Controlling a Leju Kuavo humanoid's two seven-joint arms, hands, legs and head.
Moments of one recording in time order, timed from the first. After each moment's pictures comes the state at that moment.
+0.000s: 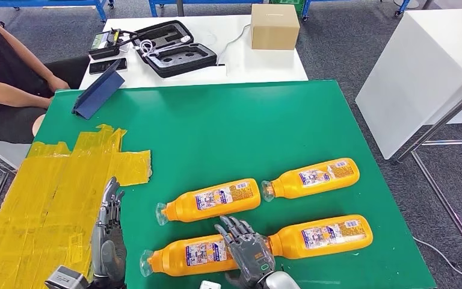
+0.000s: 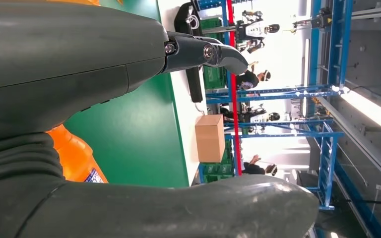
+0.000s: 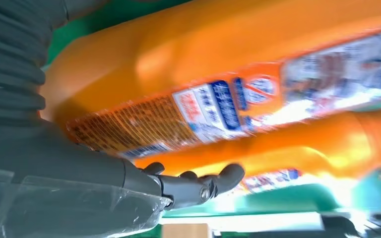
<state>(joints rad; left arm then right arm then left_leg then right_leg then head) 0.26 -0.35 -0.01 -1.62 -0.18 -0.08 -0.64 0.10 -0.11 0.76 -1.47 1.07 -0.21 0.12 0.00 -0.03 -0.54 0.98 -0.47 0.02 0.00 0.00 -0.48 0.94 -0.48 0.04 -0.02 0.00</state>
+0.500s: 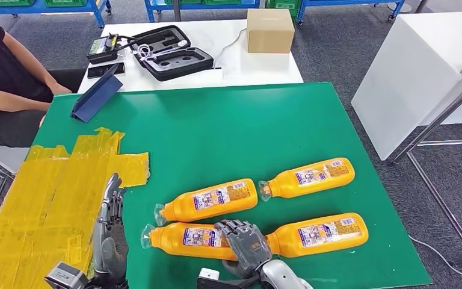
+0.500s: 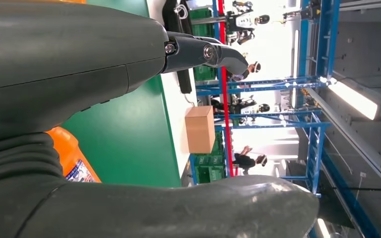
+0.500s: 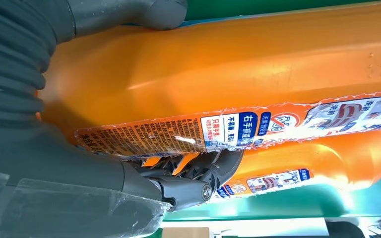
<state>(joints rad) 0.24 -0.35 -0.01 -1.61 -0.18 -0.10 -0.64 0.02 -0.12 0.80 -1.34 1.00 -0.16 0.14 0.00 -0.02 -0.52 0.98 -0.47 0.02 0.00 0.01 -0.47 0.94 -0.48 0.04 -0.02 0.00</state>
